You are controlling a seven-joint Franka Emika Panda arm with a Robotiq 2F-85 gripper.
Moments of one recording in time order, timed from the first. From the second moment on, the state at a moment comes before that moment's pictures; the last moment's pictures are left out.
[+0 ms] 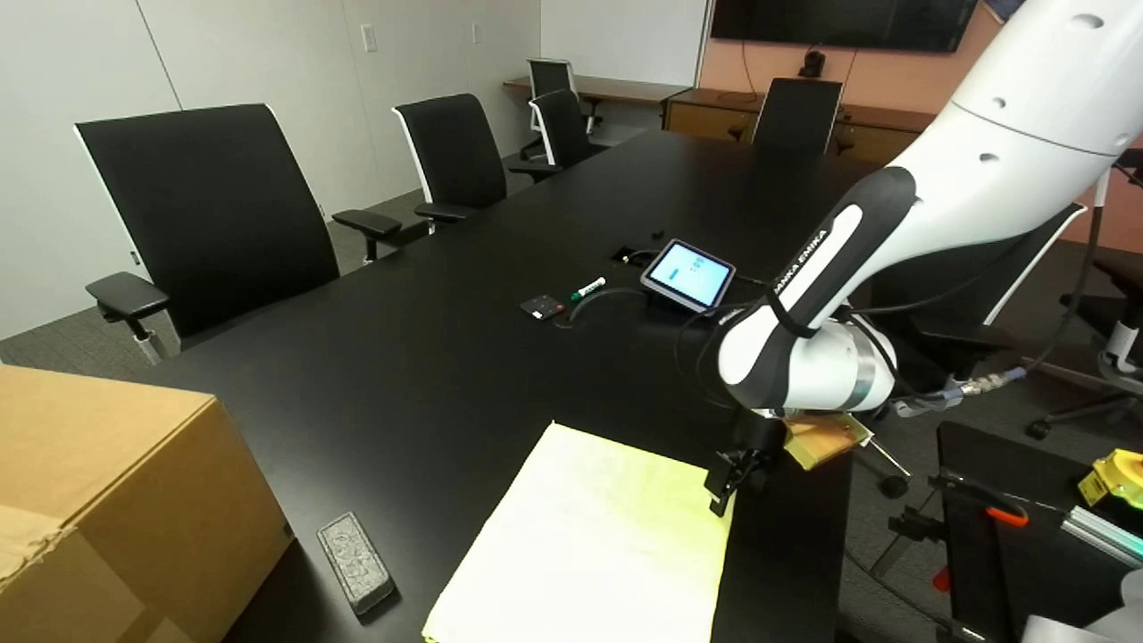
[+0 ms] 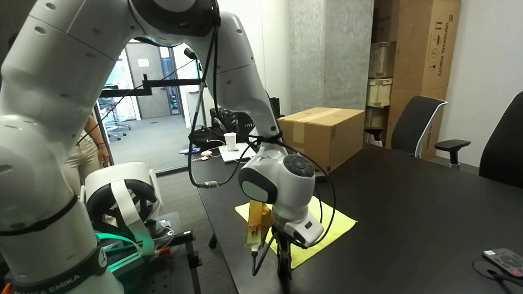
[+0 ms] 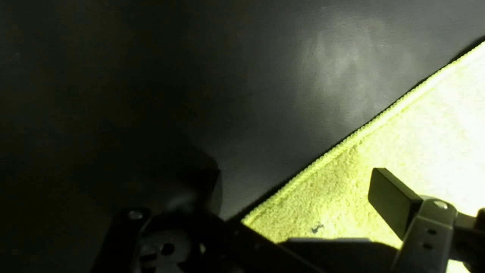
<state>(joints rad) 0.13 0.60 -0.07 -2.34 0.97 2.78 -0.47</state>
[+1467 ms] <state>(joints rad) 0.02 0.64 0.08 -2.26 1.17 2.97 -0.61</state>
